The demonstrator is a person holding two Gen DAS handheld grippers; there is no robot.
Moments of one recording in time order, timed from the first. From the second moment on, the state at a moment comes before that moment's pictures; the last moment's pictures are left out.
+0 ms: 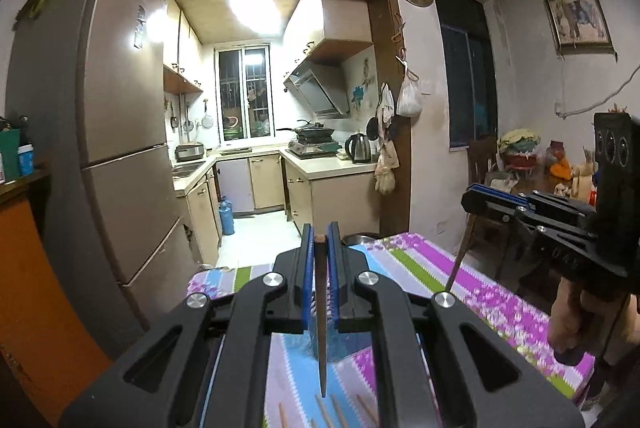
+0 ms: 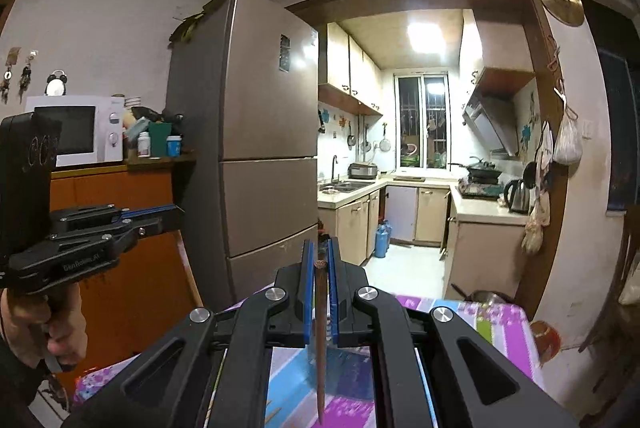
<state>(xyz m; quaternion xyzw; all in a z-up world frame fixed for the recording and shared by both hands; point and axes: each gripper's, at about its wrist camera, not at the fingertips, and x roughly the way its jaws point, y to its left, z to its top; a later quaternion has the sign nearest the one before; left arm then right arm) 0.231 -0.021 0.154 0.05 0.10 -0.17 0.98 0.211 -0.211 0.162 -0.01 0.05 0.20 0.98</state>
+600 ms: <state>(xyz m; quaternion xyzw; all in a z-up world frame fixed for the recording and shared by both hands) 0.343 -0.061 0.170 0.03 0.09 -0.16 0.98 0.345 -0.236 0.199 0.00 0.05 0.20 0.98</state>
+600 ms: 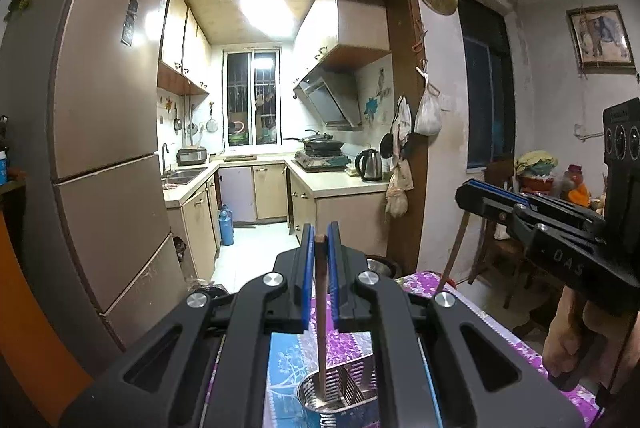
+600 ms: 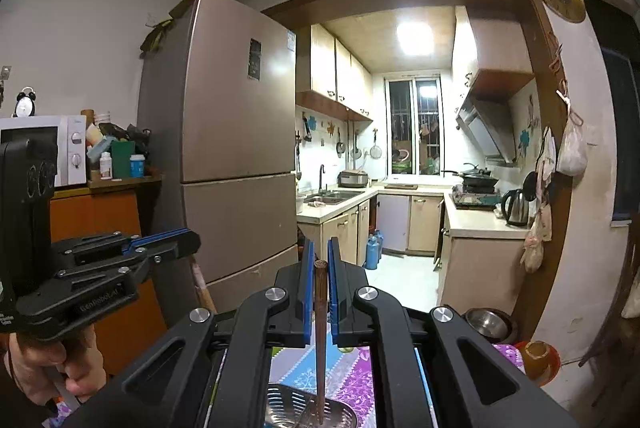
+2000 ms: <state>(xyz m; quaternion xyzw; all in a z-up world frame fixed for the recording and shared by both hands) 0.193 0.034 0.116 0.08 0.09 -0.10 0.99 0.184 -0.227 0.121 0.01 0.05 0.24 0.97</state>
